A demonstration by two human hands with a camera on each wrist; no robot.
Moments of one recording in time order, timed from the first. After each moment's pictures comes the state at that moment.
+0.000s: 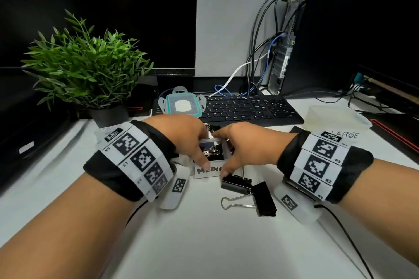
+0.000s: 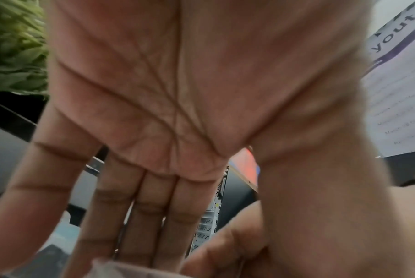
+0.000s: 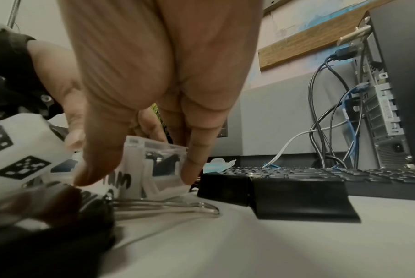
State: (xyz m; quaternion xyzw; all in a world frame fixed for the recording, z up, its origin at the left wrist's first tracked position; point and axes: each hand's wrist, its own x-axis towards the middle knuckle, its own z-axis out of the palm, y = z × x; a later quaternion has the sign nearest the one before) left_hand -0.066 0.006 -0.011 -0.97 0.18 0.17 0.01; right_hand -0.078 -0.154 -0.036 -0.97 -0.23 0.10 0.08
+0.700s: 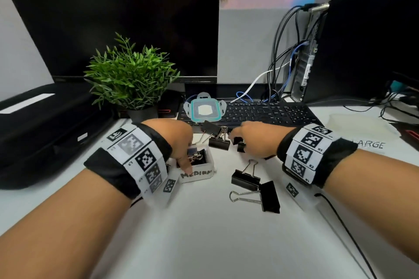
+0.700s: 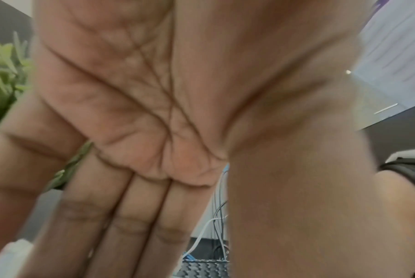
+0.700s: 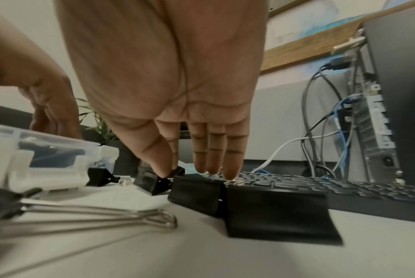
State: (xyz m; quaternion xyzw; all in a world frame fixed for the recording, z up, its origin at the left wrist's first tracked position) left_hand -0.103 0.023 0.002 -0.97 0.07 0.21 0.12; right_hand -0.060 -0.159 -0.035 -0.96 -0.24 0.11 -0.03
